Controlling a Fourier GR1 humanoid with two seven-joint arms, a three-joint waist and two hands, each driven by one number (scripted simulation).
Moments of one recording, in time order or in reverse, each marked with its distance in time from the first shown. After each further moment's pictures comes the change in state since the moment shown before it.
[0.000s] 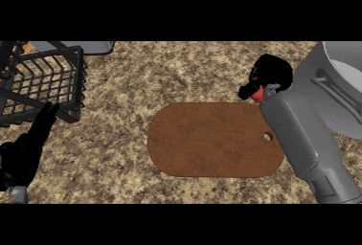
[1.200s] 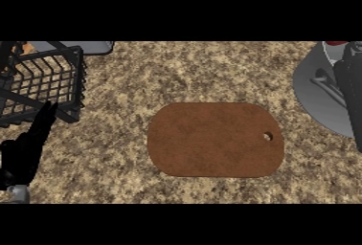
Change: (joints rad) left arm -0.006 -0.037 0.035 -0.011 -0.038 -0.023 0.028; right arm -0.117 -0.251 -0.203 -0.094 0.132 -0.366 -0.033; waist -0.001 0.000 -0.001
